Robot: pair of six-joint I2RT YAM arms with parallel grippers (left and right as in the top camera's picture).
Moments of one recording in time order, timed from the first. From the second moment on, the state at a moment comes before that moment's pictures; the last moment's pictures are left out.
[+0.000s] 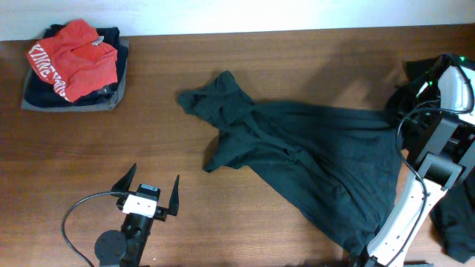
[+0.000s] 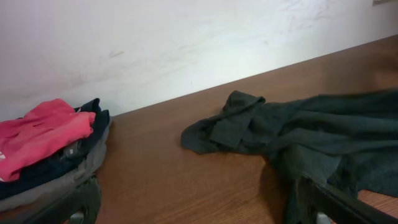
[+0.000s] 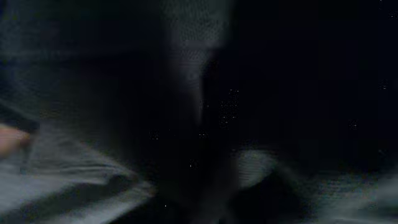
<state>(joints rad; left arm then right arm) 0.04 0.01 0.01 -0.05 0.30 0.20 -0.49 2.54 2.22 -1.41 -0.03 0.17</state>
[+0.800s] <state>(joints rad) 0.04 0.01 0.01 -0.05 0.30 0.20 -0.49 2.60 2.78 -1.58 0.13 0.19</state>
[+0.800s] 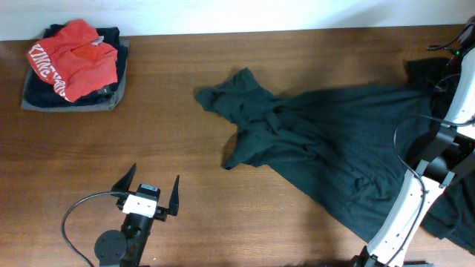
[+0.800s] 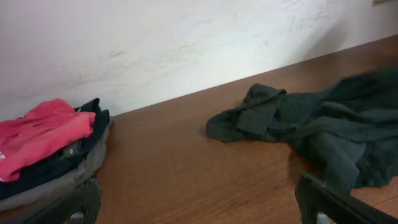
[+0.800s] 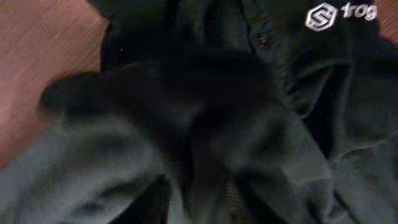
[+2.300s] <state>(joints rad) 0.04 0.01 0.01 -0.05 0.30 0.20 -0.60 2.60 2.47 -1.44 0.24 0.20</state>
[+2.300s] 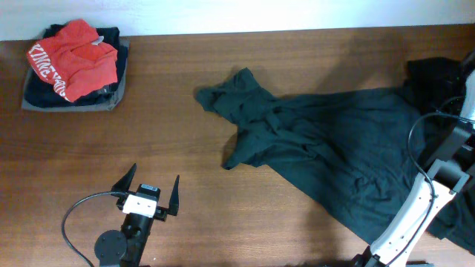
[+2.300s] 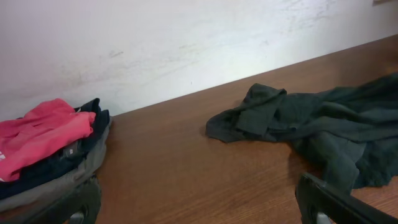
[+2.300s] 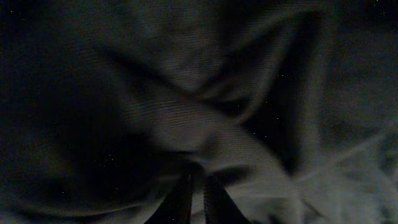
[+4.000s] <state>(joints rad) 0.04 0.01 0.01 -0.05 0.30 0.20 -0.65 2.60 2.48 -1.36 -0.09 0.03</state>
